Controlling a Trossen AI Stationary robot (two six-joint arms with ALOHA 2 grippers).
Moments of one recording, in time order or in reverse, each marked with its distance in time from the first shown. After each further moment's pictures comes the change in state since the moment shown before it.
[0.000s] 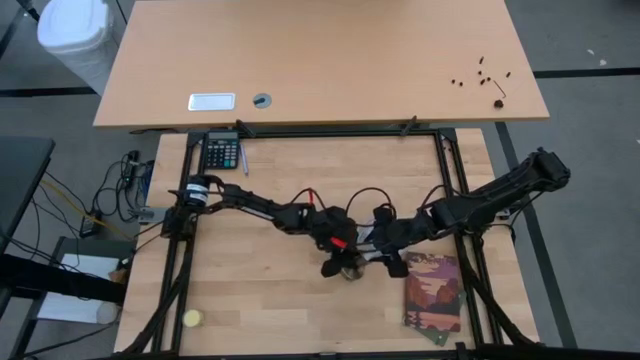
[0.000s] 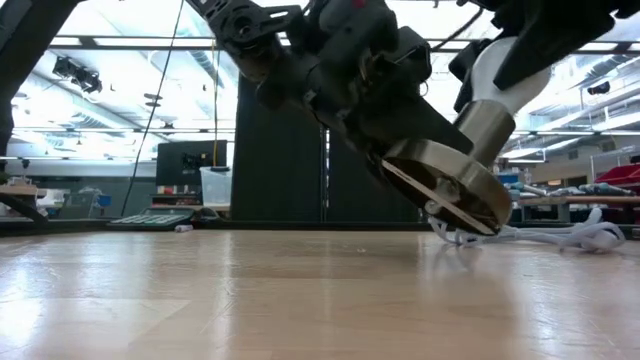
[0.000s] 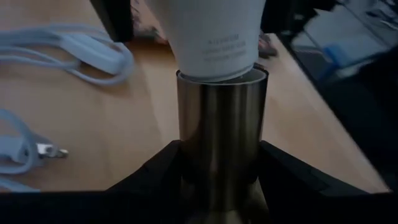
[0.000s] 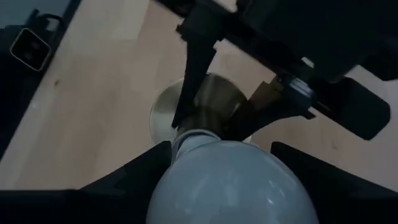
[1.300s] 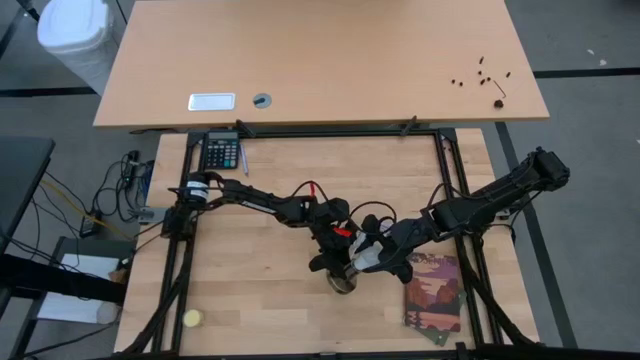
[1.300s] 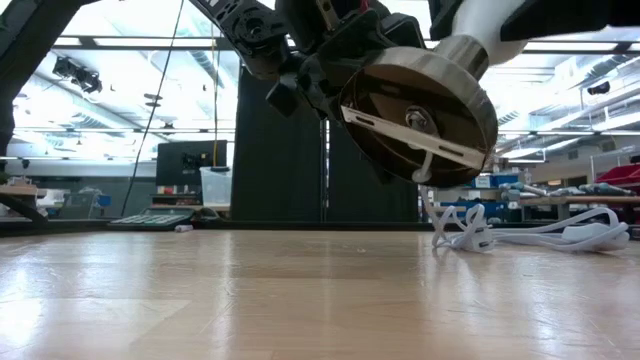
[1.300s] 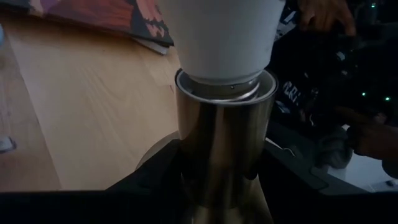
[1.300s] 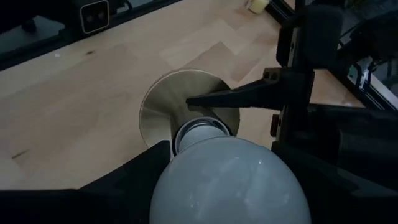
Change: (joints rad) left arm 0.043 0.000 0.041 -0.079 0.467 -0.103; right arm 0.038 0.000 -0.003 0.204 -0.065 -0.672
